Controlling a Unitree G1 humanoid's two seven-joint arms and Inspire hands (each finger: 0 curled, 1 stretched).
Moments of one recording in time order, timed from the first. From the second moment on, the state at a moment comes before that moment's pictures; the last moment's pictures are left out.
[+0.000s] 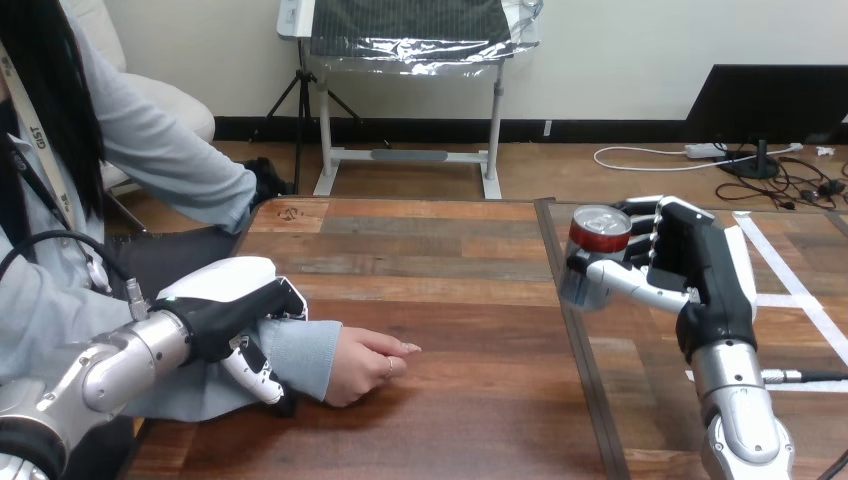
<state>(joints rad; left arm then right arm) -0.65 0.61 -0.38 1.14 0.67 -0.71 -0.10 -0.50 -0.24 -0.17 1.19 -0.01 -0.79 0.02</state>
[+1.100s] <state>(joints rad) -0.62 0.61 -0.38 1.13 0.62 -0.72 -0.13 -0.50 -0.22 -0.15 1.28 -0.07 -0.74 0.00</state>
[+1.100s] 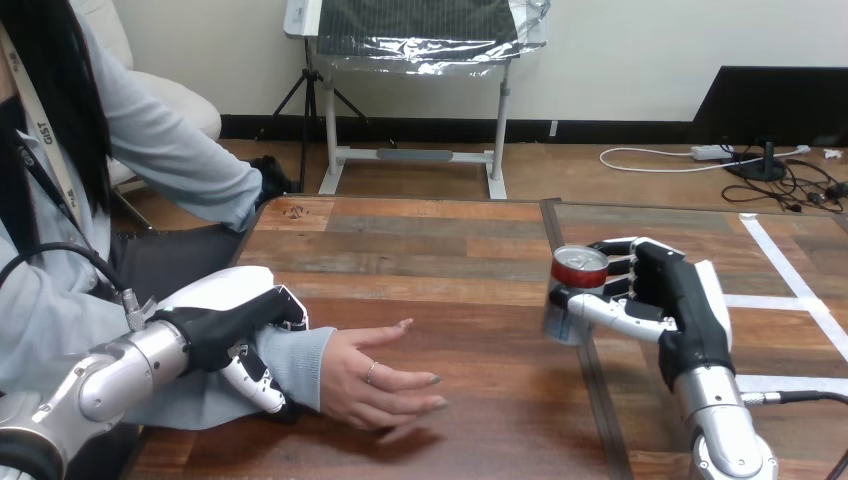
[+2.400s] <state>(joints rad) -0.59 0.61 -0.36 0.96 0.53 -0.73 -0.15 -0.54 -0.16 -0.08 1.29 -0.14 -0.74 -0.03</state>
